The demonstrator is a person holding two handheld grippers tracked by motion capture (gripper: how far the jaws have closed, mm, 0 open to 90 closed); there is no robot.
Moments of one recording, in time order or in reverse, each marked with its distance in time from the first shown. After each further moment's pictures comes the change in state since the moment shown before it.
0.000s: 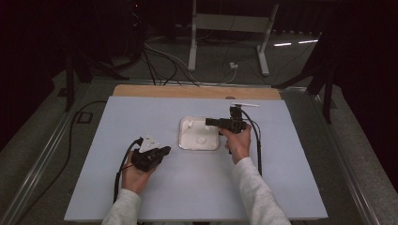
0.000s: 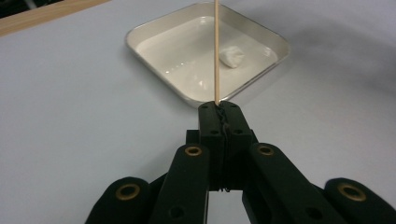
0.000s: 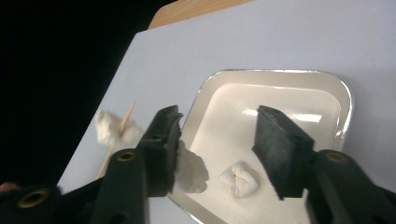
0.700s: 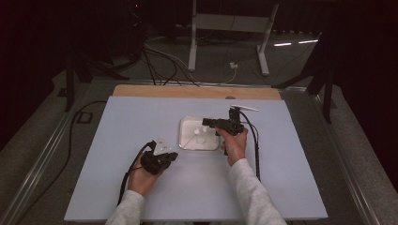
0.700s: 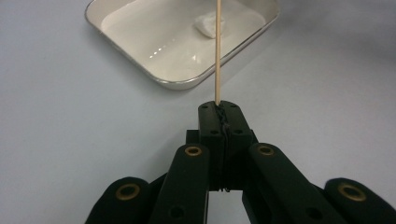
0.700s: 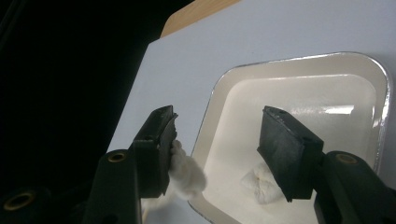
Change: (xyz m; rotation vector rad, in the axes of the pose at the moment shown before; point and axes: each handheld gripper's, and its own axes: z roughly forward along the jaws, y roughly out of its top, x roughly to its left) left arm -0.014 0.000 0.019 0.127 -0.011 0.060; right arm -0.005 -0.008 0.009 -0.017 0.081 0.121
